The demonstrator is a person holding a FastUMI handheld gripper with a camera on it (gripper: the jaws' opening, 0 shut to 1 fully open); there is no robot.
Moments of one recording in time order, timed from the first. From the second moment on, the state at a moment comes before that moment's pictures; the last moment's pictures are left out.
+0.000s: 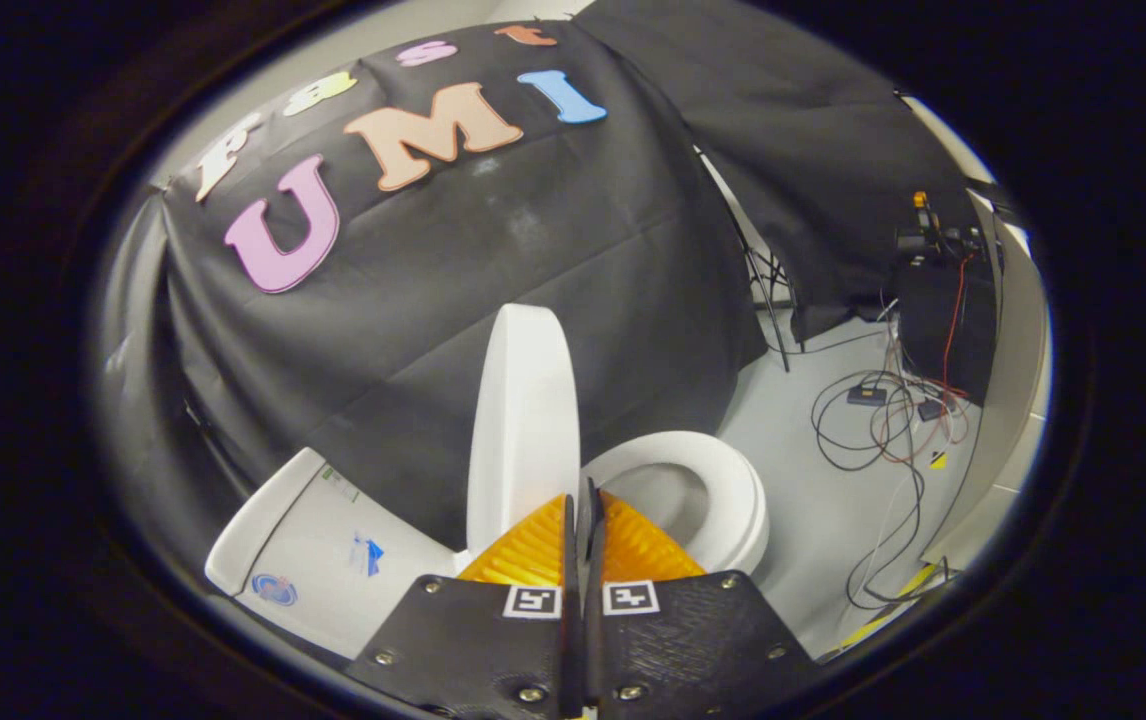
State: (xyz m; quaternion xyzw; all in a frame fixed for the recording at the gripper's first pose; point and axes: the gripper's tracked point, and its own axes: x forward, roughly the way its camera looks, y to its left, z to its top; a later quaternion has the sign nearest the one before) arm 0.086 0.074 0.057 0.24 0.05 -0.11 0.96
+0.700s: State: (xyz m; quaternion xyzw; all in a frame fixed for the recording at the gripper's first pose) arm 0.072 0.141 0.096 0.17 0.03 -0.09 0.98
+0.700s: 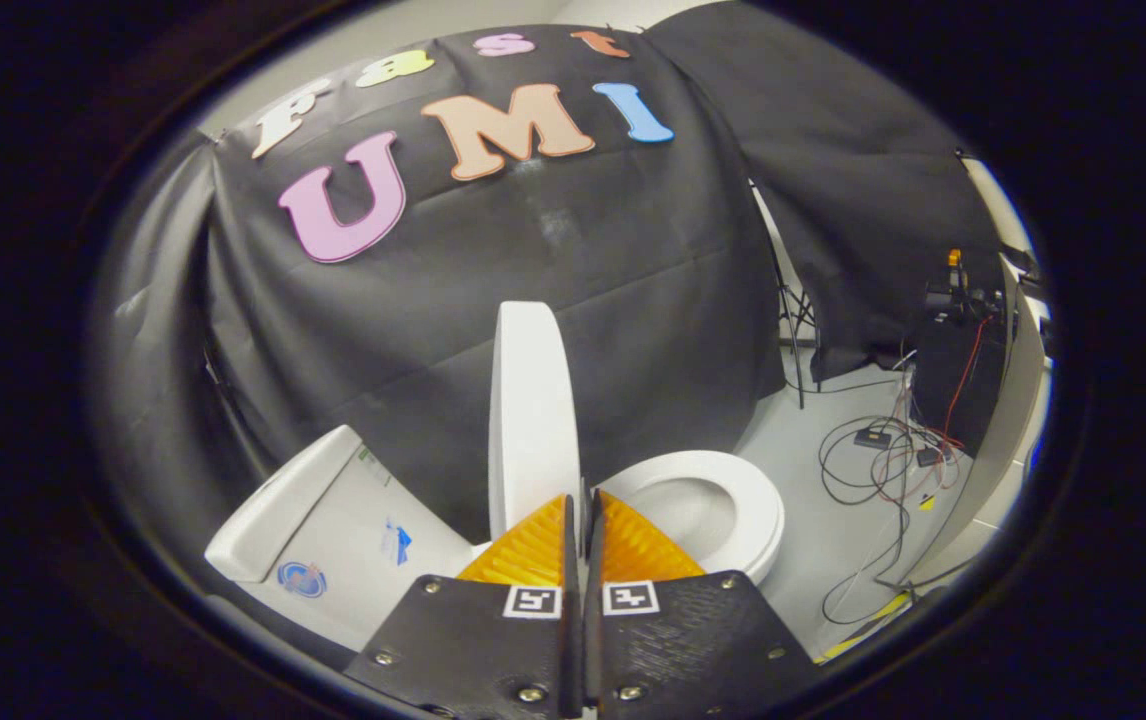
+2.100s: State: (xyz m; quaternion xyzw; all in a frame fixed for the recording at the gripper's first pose) arm 0.060 0.278 0.117 0.02 0.03 -0.05 1.00
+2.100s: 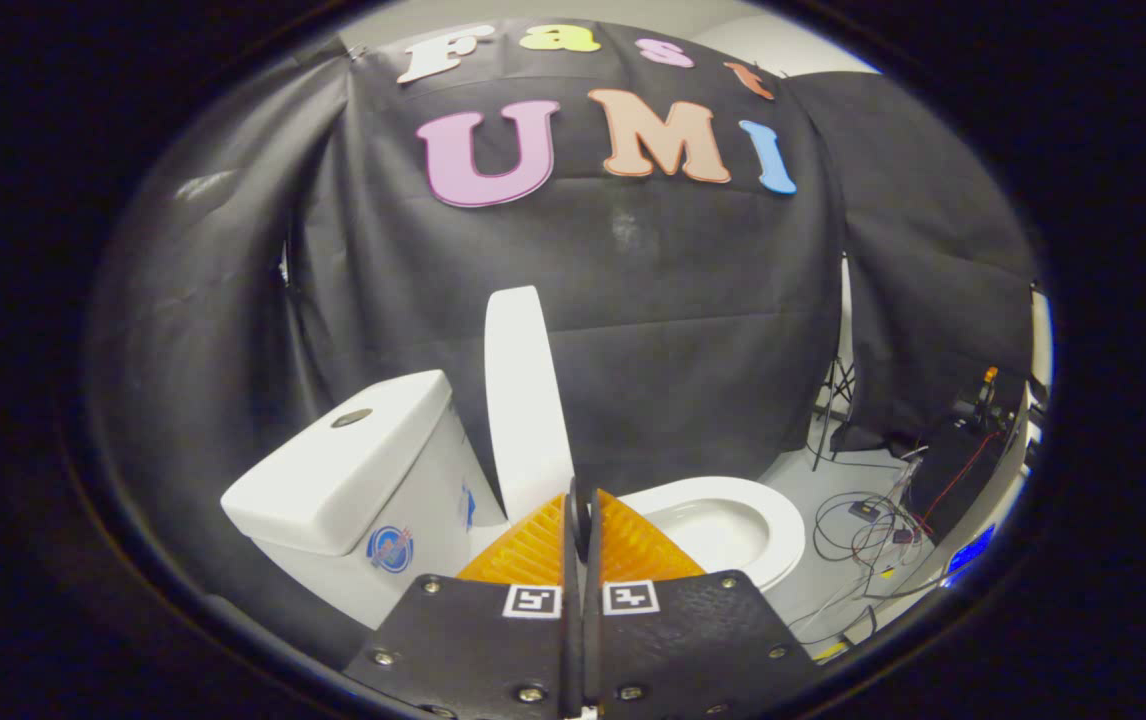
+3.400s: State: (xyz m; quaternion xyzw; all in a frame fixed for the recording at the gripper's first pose) arm 0.057 0.346 0.105 -0.05 0.02 0.00 1.00
